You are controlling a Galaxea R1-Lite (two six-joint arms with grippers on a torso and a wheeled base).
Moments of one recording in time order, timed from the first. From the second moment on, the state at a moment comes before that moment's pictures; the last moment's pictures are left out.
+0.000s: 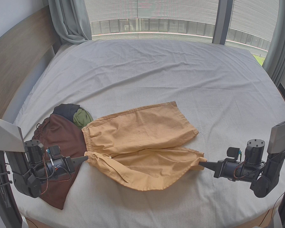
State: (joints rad) left arm 0.02 2.23 -0.29 -1.55 -0.71 -0.41; right arm 0.25 2.15 -0.24 -1.54 0.53 0.46
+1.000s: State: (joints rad) left arm 0.01 2.22 -0.37 -1.55 -0.59 -0.53; right arm 0.22 2.11 -0.56 -1.39 0.52 0.49
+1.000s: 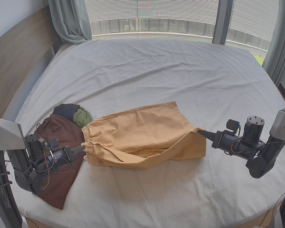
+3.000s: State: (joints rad) left arm 0.03 2.25 -0.50 -1.55 -0.47 -0.60; right arm 0.21 2.19 -1.24 -0.82 0.52 0.46
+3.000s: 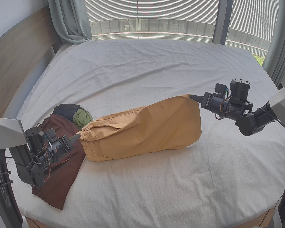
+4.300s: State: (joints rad) left arm 0.04 2.38 -0.68 -1.55 -0.41 -0.64; right arm 0.19 2.53 -1.74 -0.66 0.51 0.47
